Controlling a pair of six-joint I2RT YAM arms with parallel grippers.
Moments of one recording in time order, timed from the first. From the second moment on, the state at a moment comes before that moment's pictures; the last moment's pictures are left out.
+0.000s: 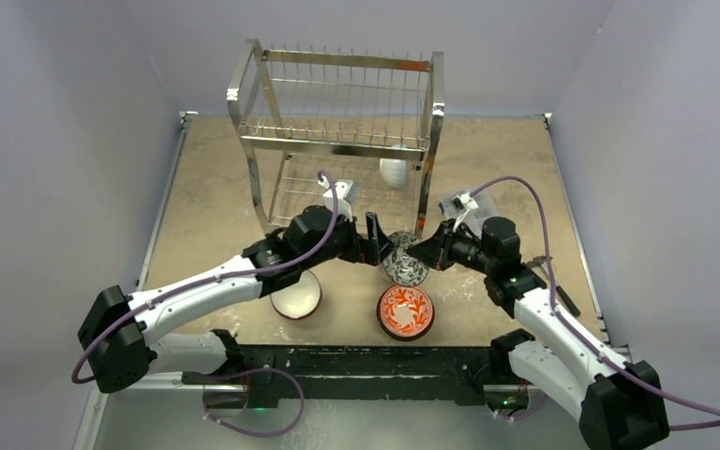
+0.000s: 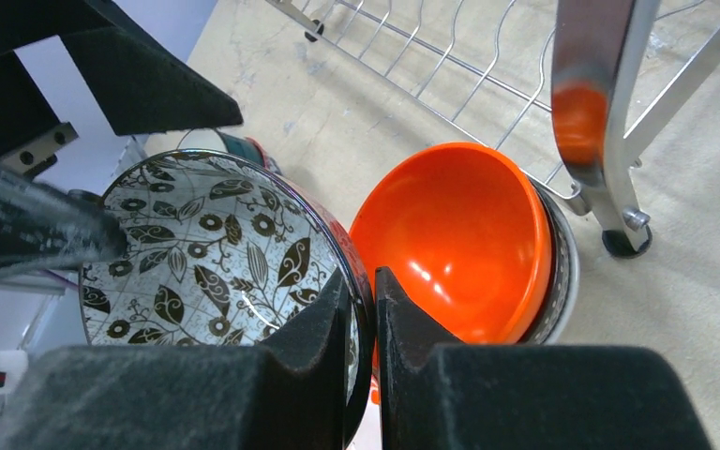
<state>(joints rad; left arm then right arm) -0.93 1.20 0.85 -0.06 -0.09 -0.66 0.36 0.88 0.44 0.10 -0.60 0.51</state>
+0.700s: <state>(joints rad) -0.89 1.20 0.67 0.29 0.20 -0.96 0.36 0.91 0.39 0.32 -0.63 0.65</state>
